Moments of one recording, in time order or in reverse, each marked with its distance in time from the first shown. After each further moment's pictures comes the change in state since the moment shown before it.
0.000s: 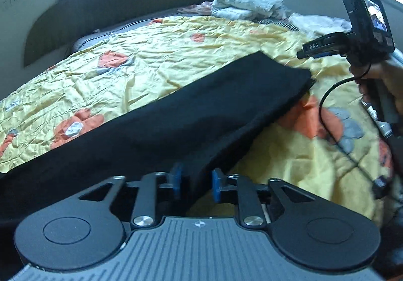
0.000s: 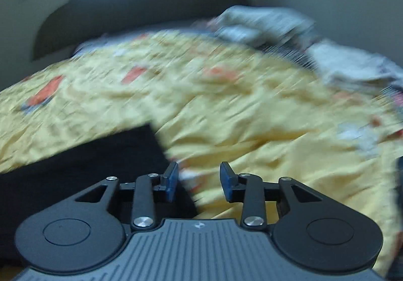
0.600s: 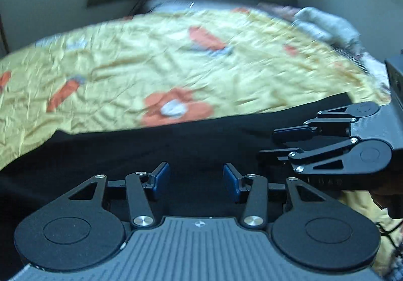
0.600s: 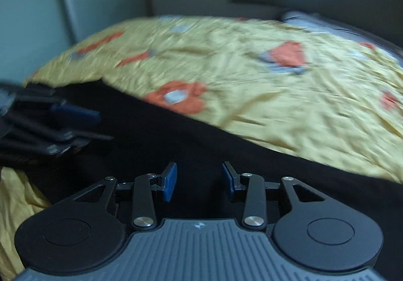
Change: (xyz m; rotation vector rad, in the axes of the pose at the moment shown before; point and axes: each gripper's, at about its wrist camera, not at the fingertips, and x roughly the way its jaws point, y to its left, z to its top) left arm 0.007 0.125 0.016 -0.357 0.136 0.175; right arm -0.009 0.253 -0.028 -0.602 0.254 0.784
